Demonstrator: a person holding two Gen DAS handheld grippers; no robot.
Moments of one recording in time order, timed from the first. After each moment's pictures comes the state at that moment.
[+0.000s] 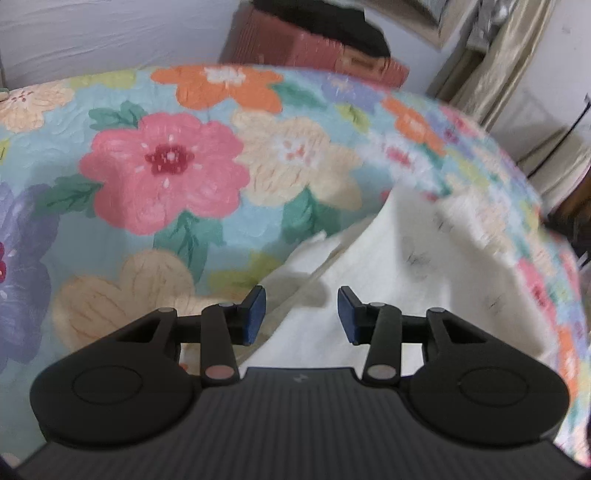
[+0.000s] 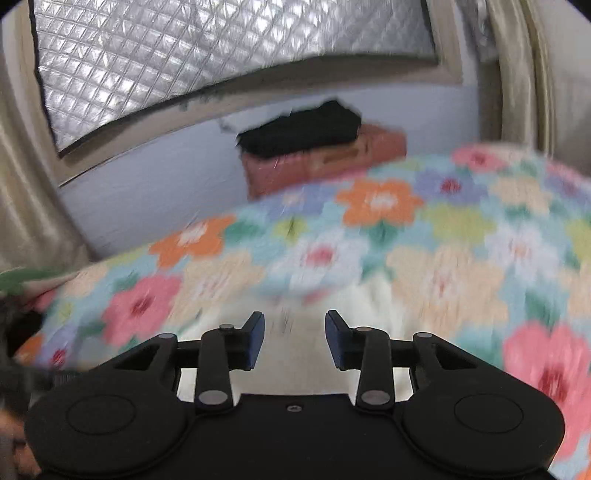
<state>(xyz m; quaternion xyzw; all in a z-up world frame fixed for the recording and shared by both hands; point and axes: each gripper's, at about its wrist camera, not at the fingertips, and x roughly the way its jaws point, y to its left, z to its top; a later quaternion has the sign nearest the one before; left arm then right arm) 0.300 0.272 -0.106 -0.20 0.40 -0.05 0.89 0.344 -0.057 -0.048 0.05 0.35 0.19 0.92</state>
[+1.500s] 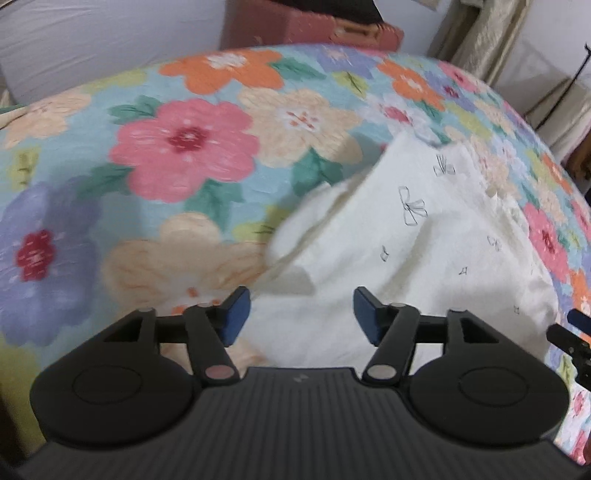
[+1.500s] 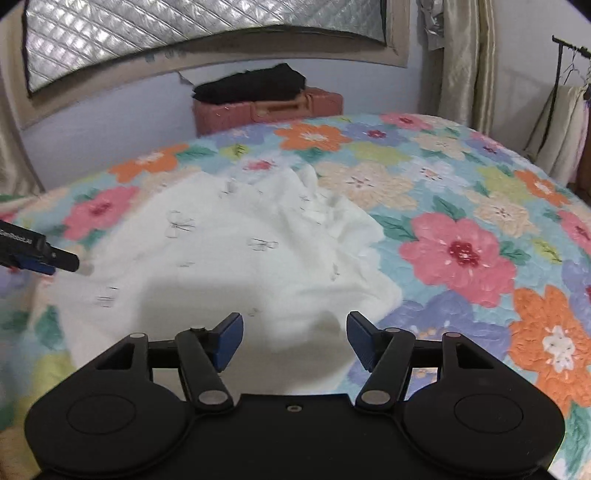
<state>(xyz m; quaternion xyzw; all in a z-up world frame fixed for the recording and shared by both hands) 0.260 0.274 -0.089 -0.13 0.47 -0.04 0.87 0.213 -0.071 -0.081 -0.02 0.37 0.08 0.93</state>
